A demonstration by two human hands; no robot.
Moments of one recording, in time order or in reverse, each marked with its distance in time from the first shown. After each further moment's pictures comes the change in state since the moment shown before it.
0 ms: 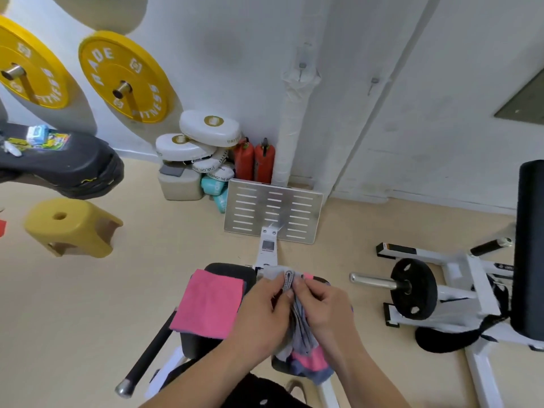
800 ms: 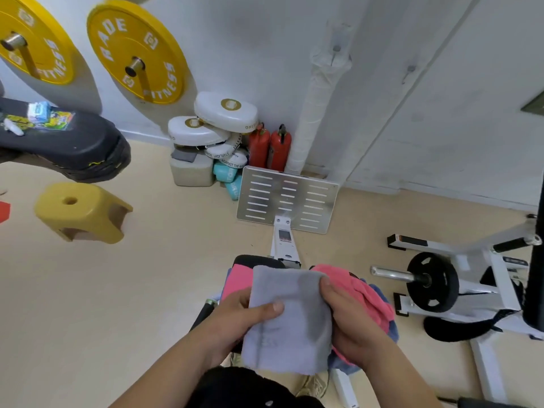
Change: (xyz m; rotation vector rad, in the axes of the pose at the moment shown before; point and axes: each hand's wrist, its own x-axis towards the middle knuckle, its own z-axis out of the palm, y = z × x) left_hand -0.006 -0.096 -0.132 -0.665 -0.373 -0.548; right_hand 0.007 -0.001 0.079 0.410 -0.183 0.598
